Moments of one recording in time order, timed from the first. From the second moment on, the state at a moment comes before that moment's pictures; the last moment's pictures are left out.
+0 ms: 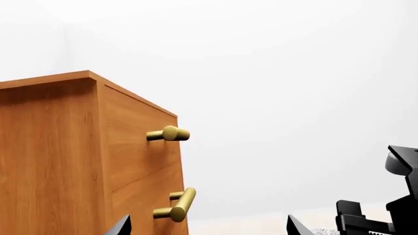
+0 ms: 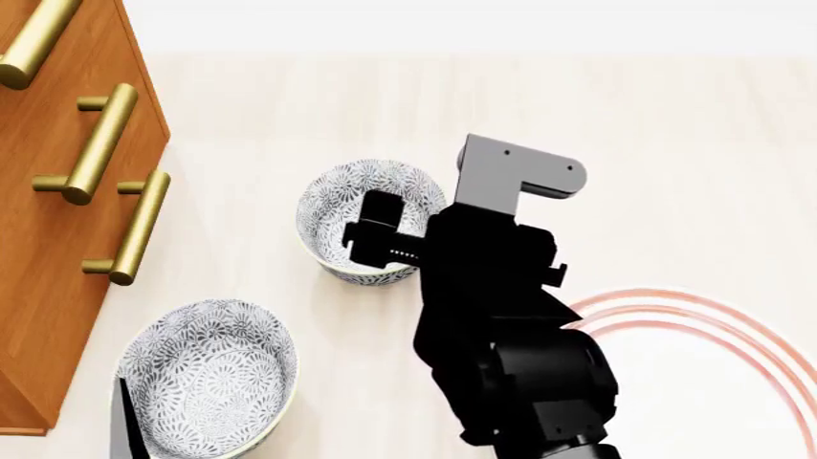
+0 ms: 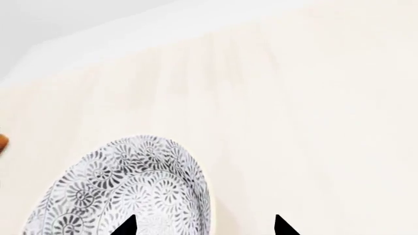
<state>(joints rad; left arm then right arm) 0.10 -0.29 0.30 0.31 0.11 0.38 -0.46 1.10 0.04 -0.48 0.81 0.84 0.45 0.41</state>
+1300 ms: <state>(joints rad) 0.09 -0.31 0.33 0.30 0.10 0.38 -0.48 1.08 0.05 -0.57 0.81 0.92 0.39 0.42</state>
